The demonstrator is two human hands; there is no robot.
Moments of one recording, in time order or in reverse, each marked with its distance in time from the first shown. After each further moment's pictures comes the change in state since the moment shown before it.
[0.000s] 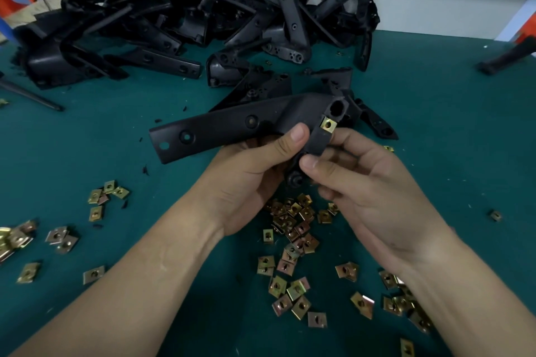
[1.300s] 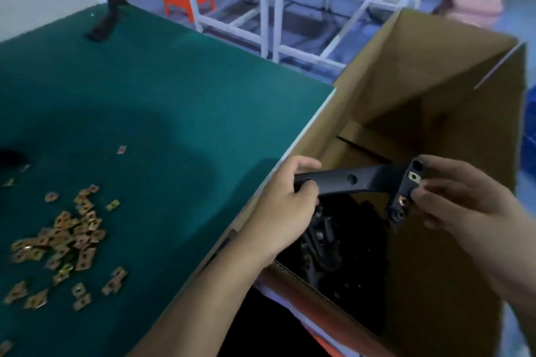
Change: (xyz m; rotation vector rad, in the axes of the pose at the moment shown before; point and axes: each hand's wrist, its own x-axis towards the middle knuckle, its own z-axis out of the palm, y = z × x) left_hand -0.138 -0.206 0.310 0.775 -0.808 -0.406; right_hand -0.474 -0.042 -0.156 -0.346 1.419 0.115
